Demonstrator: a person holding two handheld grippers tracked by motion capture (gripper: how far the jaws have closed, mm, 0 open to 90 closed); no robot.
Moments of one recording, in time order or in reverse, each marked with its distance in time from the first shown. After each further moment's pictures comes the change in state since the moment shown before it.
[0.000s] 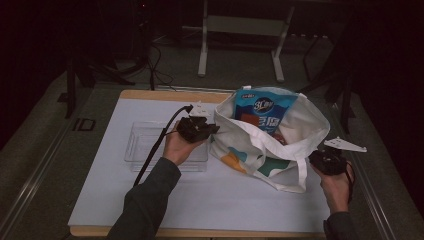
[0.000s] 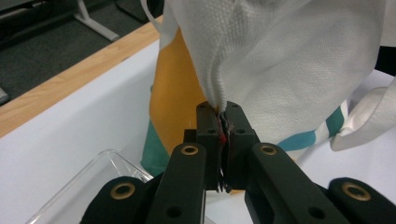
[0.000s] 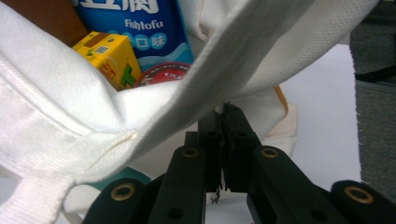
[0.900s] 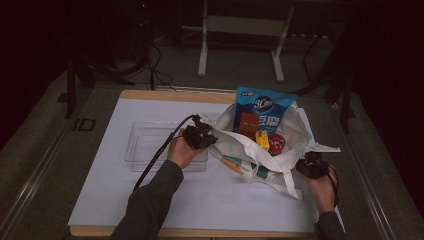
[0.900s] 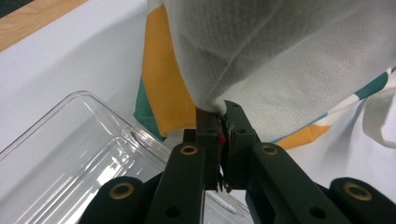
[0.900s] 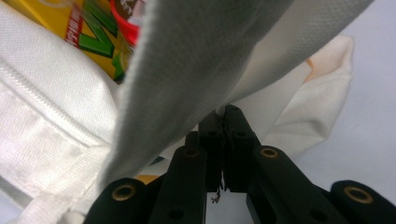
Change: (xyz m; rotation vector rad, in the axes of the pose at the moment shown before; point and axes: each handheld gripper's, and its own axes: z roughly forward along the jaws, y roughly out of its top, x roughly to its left) left arm 0.005 -0.024 0.043 0.195 0.026 -0.028; right arm 0.008 -0.030 0.047 0.197 -0.009 -0.002
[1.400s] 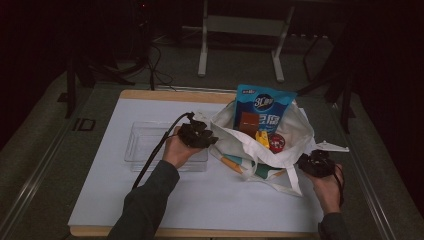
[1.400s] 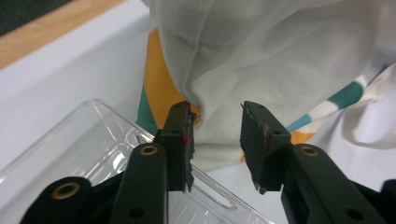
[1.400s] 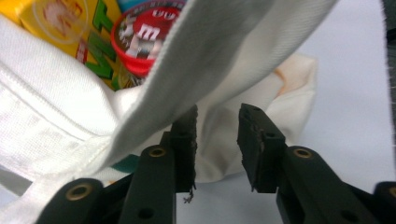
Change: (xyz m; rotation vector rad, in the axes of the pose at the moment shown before) left arm 0.007 -0.001 -0.028 -0.102 -0.027 -0.019; right arm -0.004 0.009 -0.023 -0.058 -0.035 0.020
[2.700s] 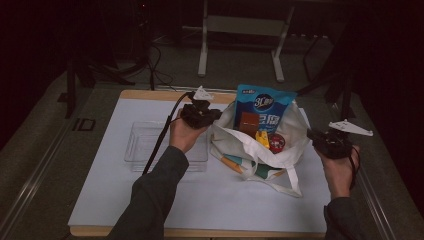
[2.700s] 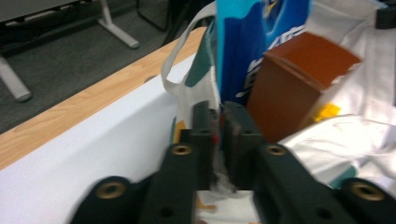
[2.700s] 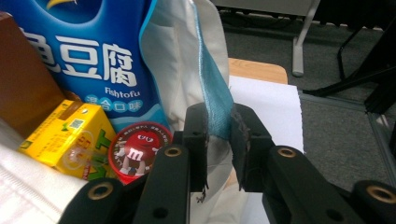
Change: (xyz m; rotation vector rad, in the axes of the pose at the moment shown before) left arm 0.002 0.053 -0.012 -0.129 0.077 -0.037; right arm 0.000 0.063 -0.040 -0.187 -0.114 -0.005
